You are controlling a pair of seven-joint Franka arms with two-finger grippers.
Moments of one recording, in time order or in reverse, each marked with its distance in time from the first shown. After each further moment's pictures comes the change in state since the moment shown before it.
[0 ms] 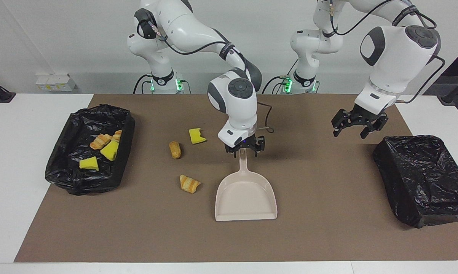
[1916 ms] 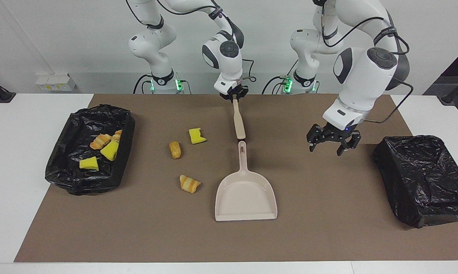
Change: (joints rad) left arm -0.128 0.104 -0.004 -0.005 -0.003 0.182 -0.001; right arm 0.279 -0.558 0.005 -0.982 0.240 0.295 0.014
